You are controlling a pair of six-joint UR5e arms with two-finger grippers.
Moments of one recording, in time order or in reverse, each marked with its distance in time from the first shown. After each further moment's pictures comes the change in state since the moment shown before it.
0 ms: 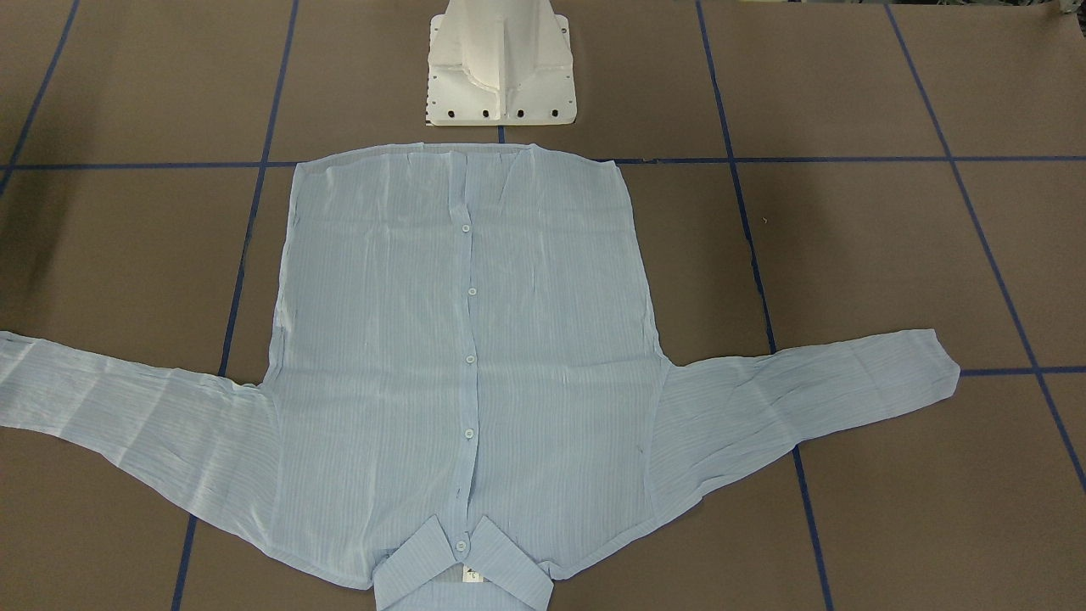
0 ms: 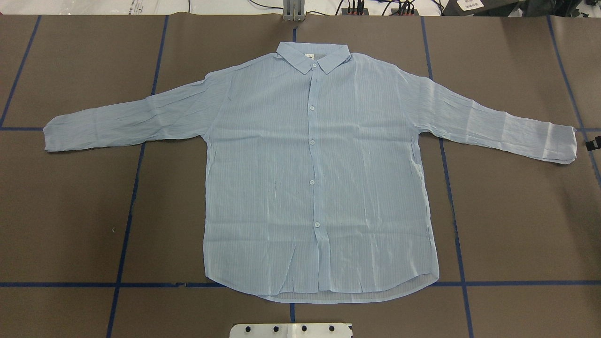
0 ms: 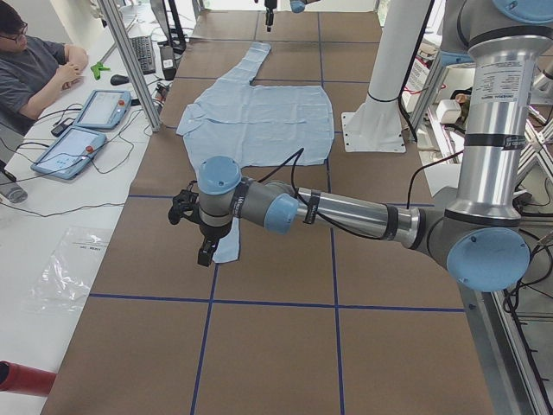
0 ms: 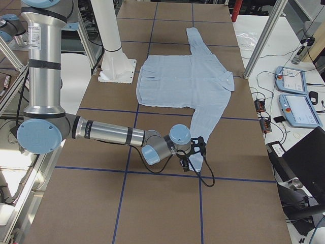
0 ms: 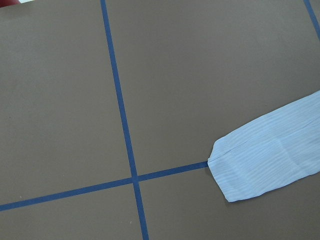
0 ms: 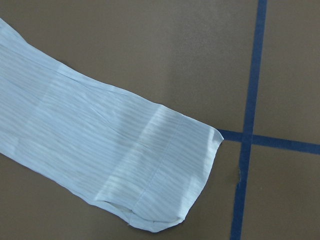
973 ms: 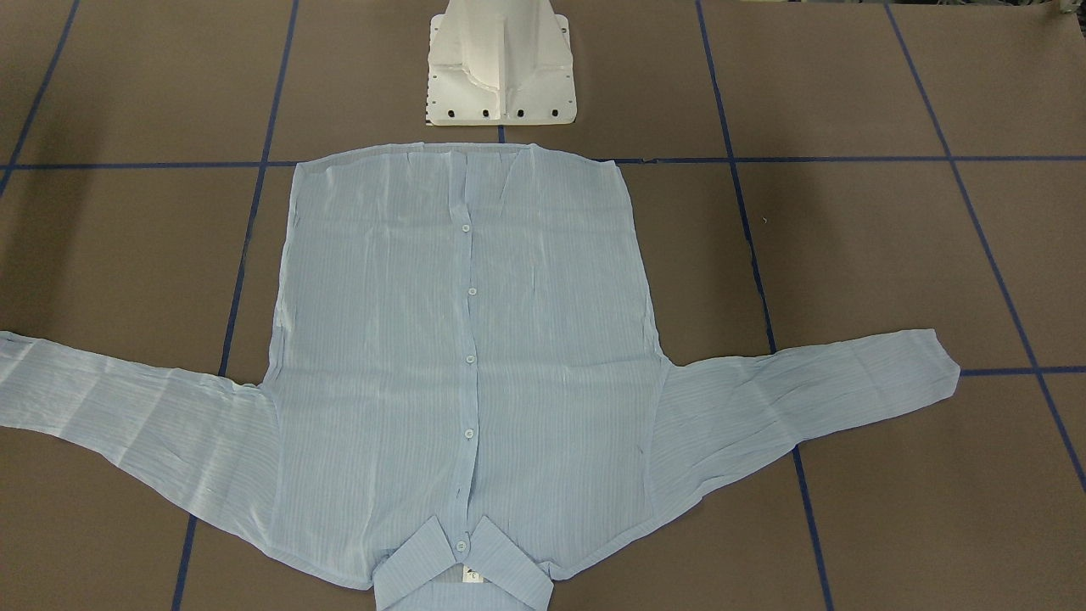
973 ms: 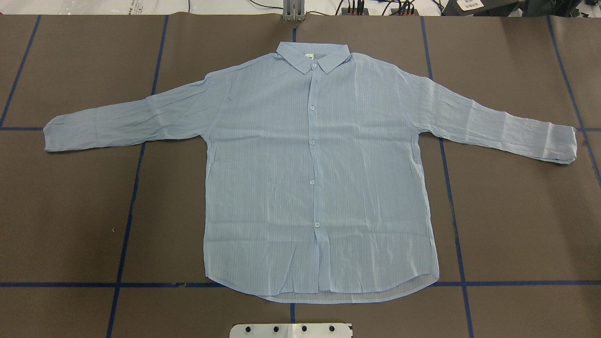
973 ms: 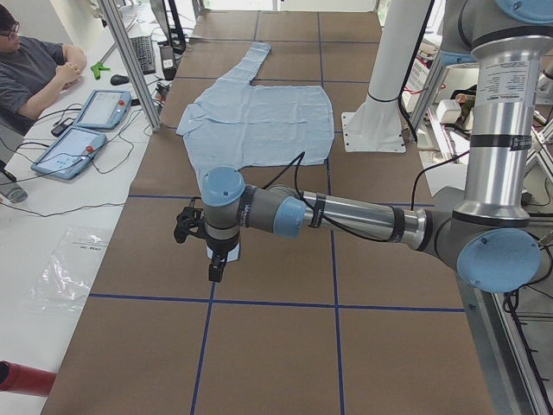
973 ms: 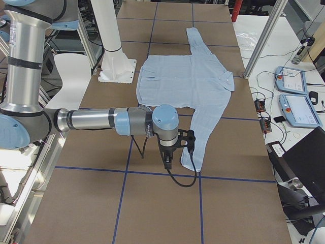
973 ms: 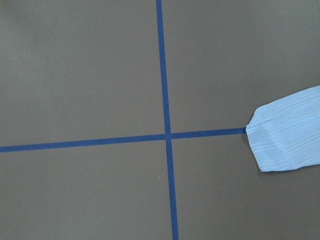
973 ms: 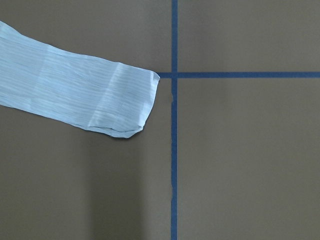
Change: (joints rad) left arm -0.013 0.020 -0.005 0.087 0.028 -0.003; right arm 0.289 -0.109 0.441 -0.751 0.043 -0.346
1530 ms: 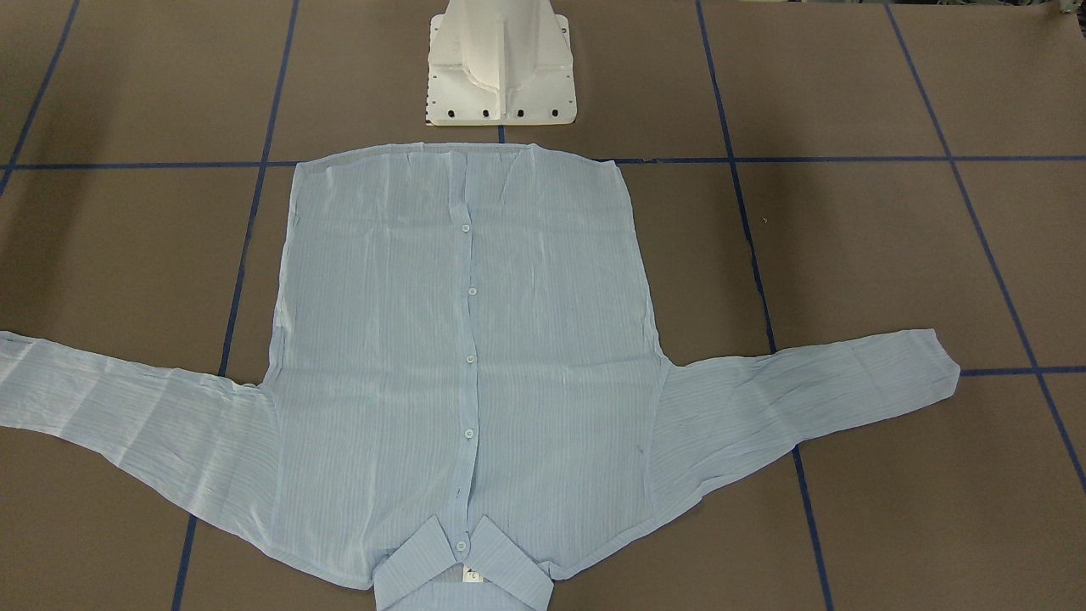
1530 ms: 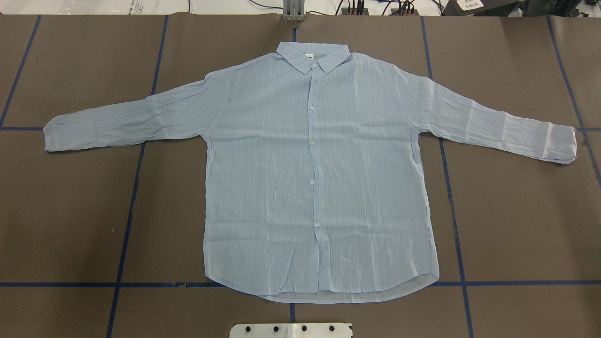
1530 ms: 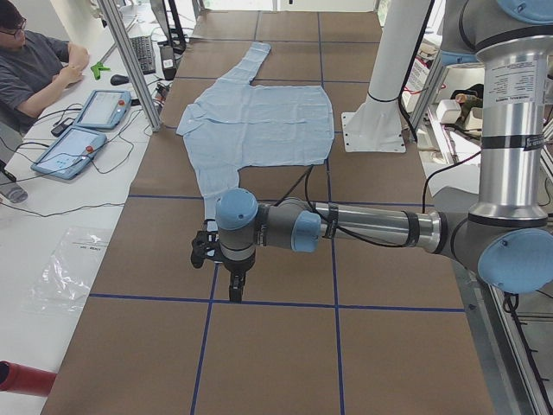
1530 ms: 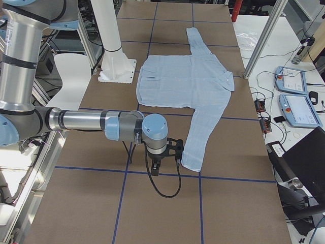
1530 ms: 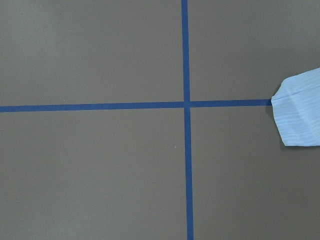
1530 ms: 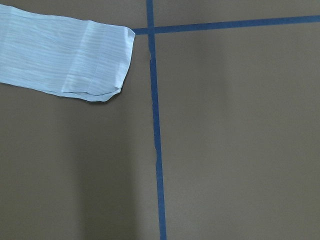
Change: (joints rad) left arm -0.022 0.080 -0.006 0.054 0.003 0.006; right arm 0.008 -0.103 0.024 -0.033 -0.008 0.000
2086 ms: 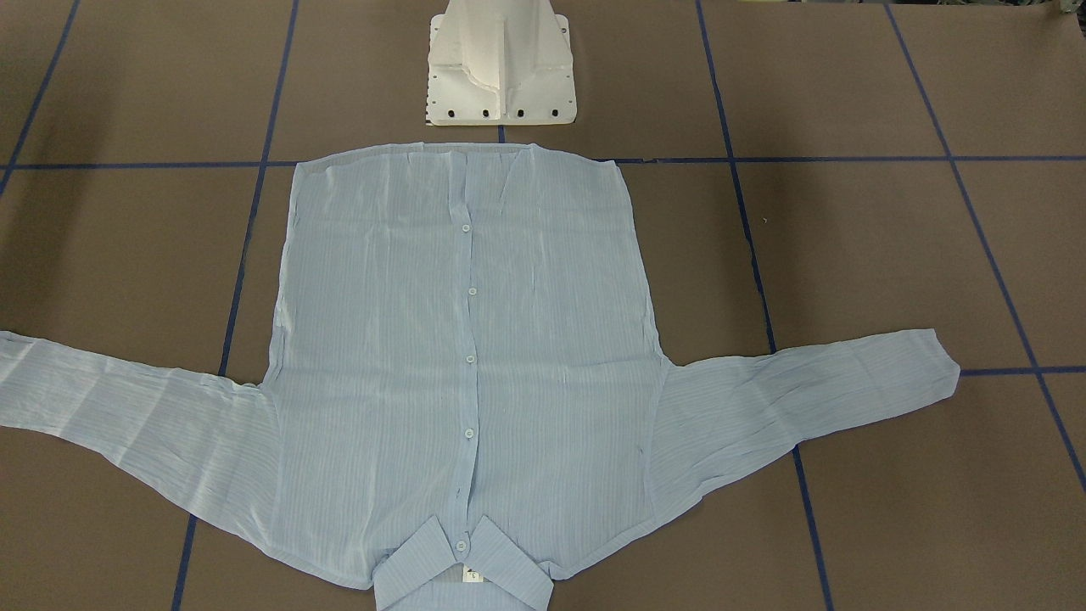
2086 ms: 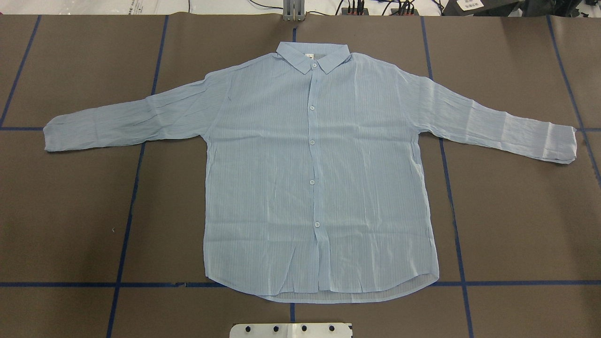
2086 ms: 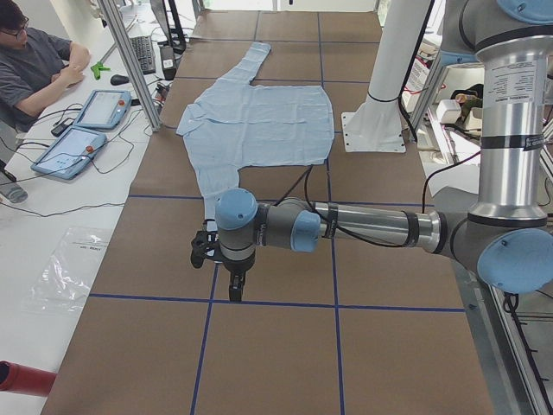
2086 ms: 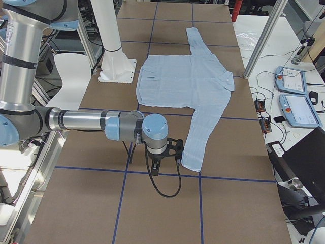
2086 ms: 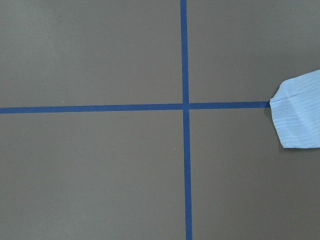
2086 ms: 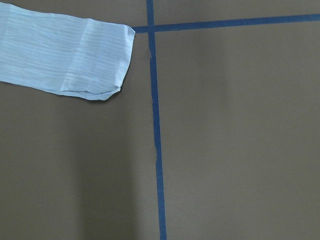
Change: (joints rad) left arm 0.001 0.004 0.004 0.004 0.000 -0.003; right arm -0.003 -0.003 0.000 -0.003 0.001 0.000
